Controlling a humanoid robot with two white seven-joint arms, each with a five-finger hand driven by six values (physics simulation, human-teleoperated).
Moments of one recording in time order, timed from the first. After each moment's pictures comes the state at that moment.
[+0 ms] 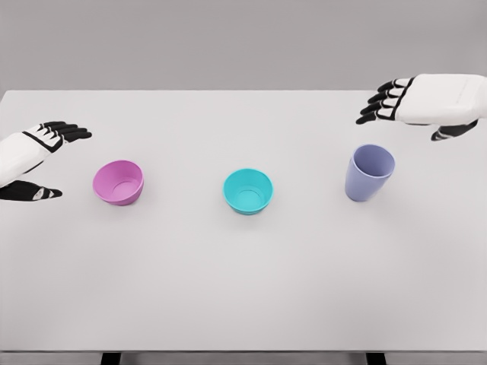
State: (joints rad) left arm -0.08 0.92 -0.12 -1.54 -0.32 -0.61 -0.18; right arm -1.02 -1.08 0.88 -1.59 0.31 -0.61 0.61
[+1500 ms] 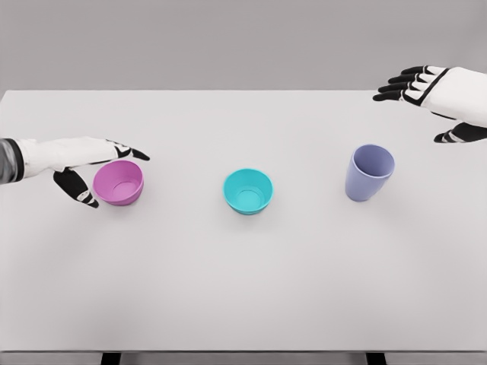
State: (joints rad) left arm -0.72 1.05 -0.84 -1.72 -0.05 -0.07 -0.61; right arm -0.49 -0.96 0.22 -1.64 0.27 -0.61 0.61
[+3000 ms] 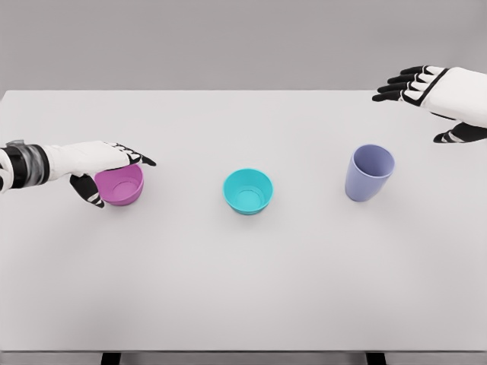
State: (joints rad) left arm -0.71 0.94 -0.86 -1.61 -0.25 -0.11 -0.61; right arm -0.49 -0.97 0.22 -1.64 0.27 -0.61 0.61
